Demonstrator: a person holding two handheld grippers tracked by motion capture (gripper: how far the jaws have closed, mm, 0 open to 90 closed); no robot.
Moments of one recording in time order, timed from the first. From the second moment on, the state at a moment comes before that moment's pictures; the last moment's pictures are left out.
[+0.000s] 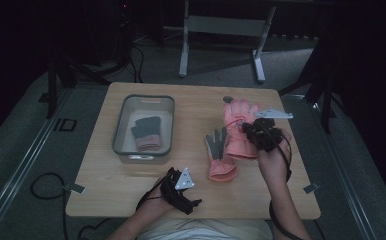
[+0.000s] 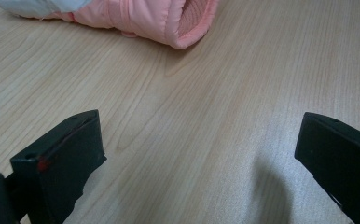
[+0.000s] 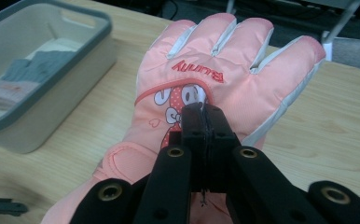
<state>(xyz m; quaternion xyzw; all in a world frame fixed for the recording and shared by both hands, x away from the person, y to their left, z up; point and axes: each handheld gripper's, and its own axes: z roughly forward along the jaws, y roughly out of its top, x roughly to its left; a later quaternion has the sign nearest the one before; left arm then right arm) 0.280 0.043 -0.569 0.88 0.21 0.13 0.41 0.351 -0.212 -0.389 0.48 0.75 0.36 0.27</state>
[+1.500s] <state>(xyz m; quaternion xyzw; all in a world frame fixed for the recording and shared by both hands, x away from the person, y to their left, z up) 0.292 0.049 -0.550 0.85 0.24 0.11 0.45 0.375 -0.185 -0.478 0.48 0.79 0.32 0.19</state>
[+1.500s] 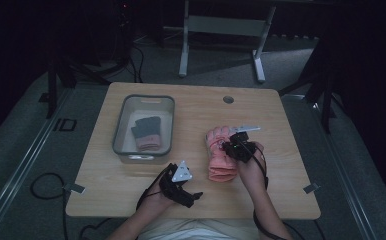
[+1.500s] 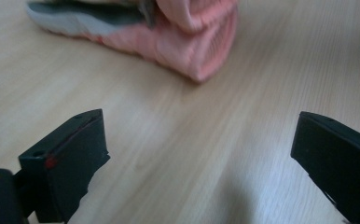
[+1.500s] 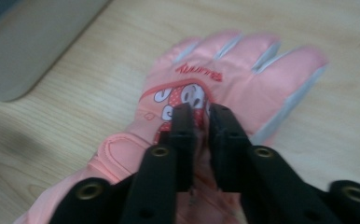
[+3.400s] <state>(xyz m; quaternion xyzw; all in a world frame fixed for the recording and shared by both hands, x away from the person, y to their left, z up) 0.455 -0.003 -0.547 0.80 0.43 -0.11 0.41 0.418 -0.228 -0.525 0.49 0.80 0.33 0.05</state>
